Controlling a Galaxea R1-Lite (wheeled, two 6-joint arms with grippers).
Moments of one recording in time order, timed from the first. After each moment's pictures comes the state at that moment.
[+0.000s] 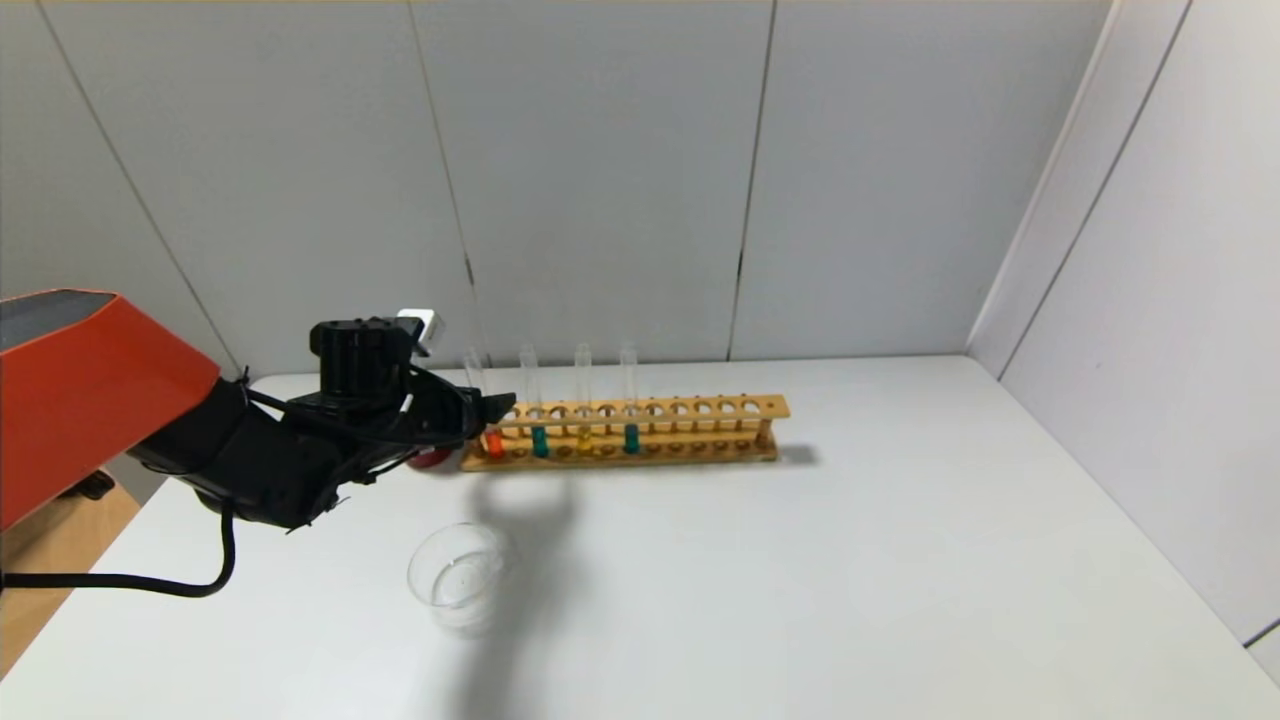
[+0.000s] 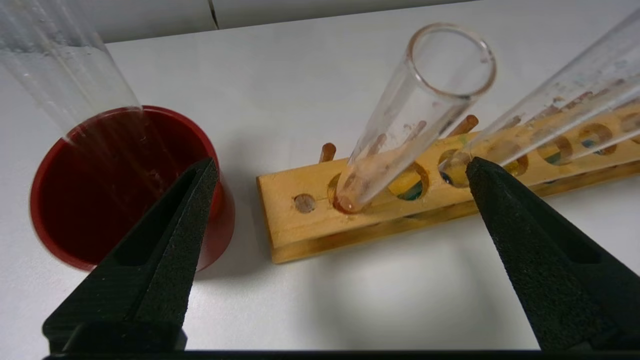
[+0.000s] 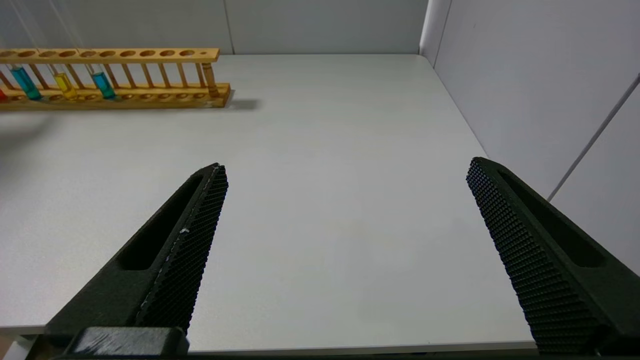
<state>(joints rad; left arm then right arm) -0.21 2.09 -0.94 -0.80 -0.06 -0.09 0.00 0.00 0.00 0.00 0.00 0.00</state>
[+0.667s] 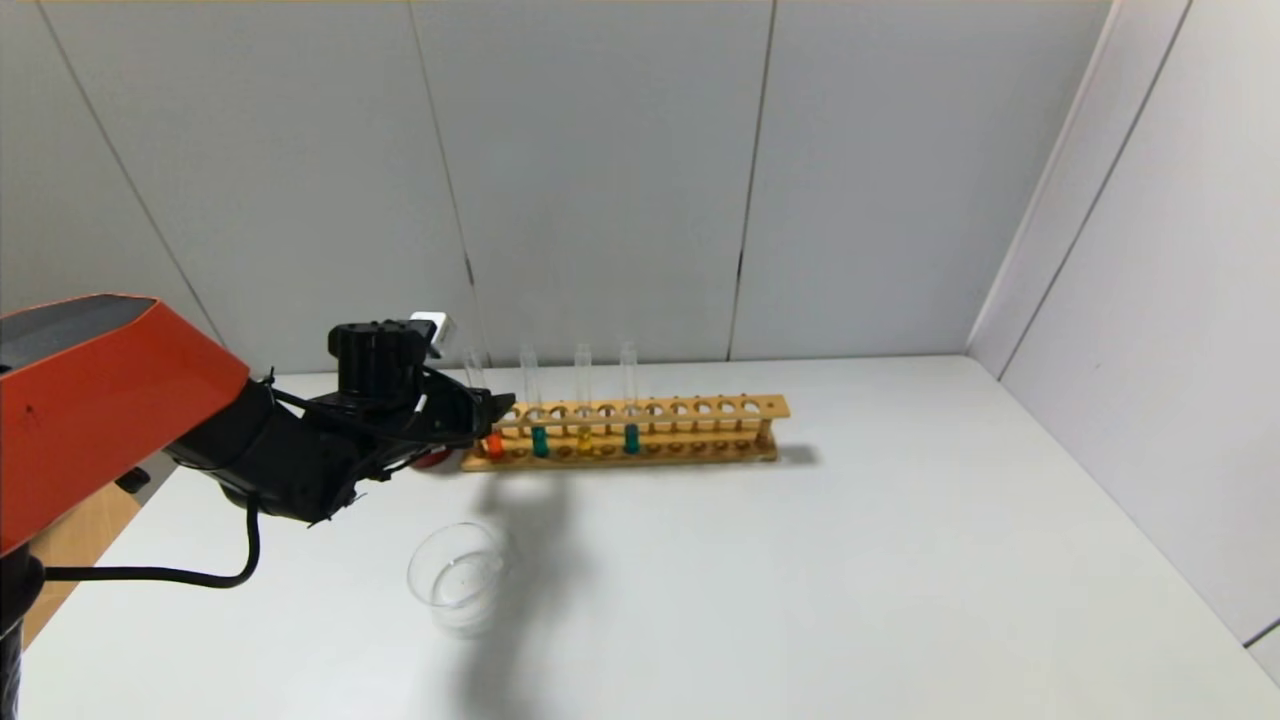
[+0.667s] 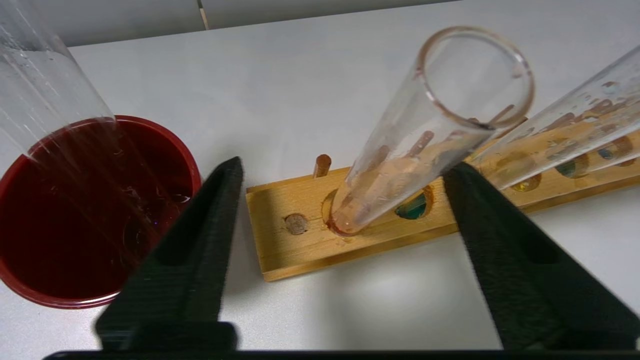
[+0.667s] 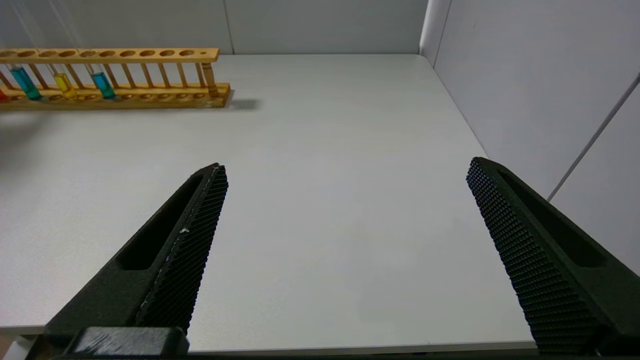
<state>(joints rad) -0.21 2.14 -0.98 -0.80 -0.06 -0.09 0.00 0.00 0.00 0.00 0.00 0.00</state>
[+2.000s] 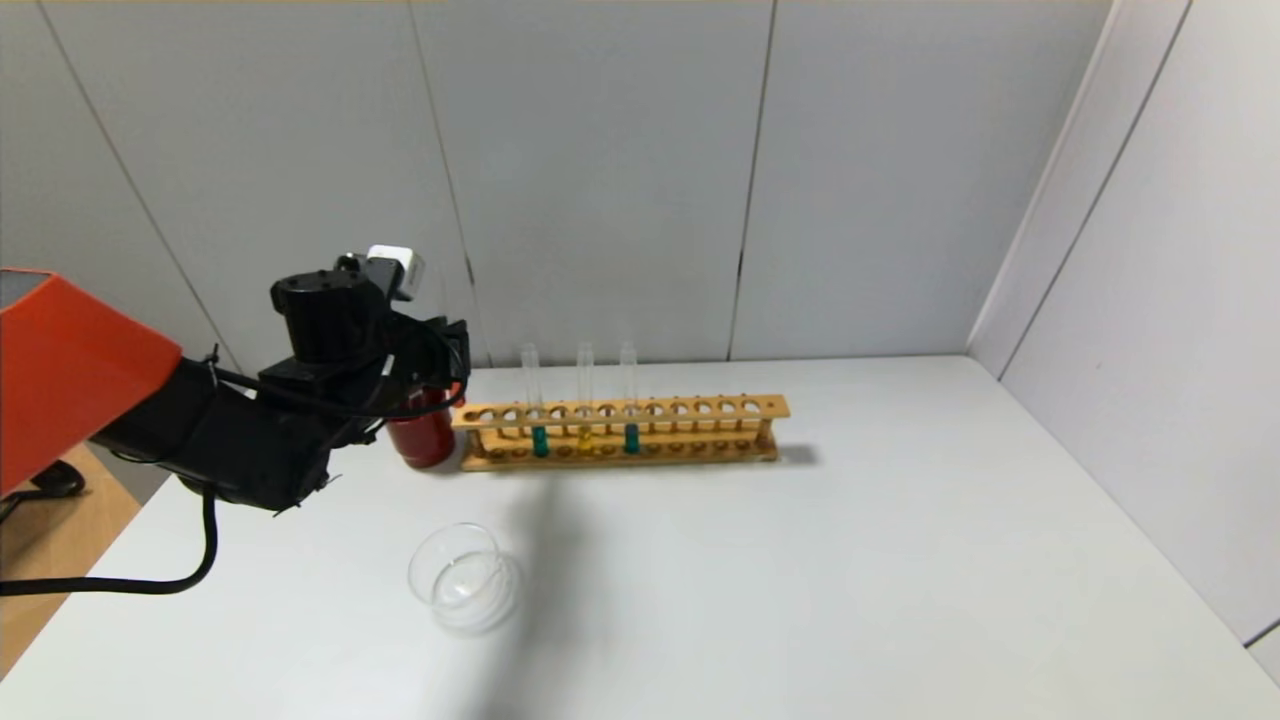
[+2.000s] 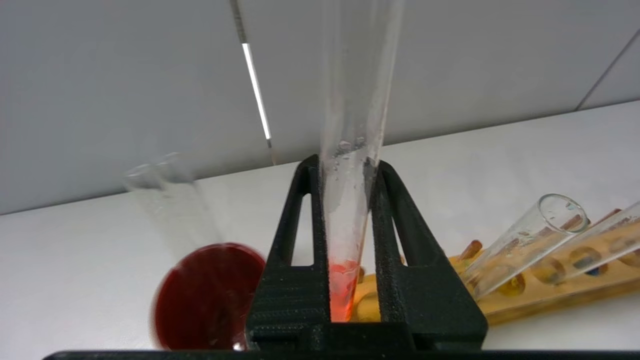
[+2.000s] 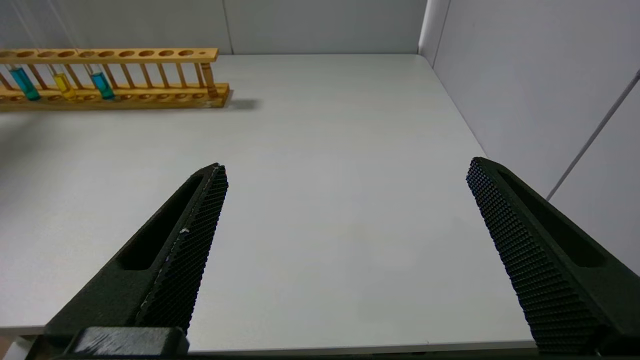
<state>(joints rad) -0.22 2.01 -0.97 -0.95 0.05 0.03 0.00 0.00 0.00 0.00 0.00 0.00</state>
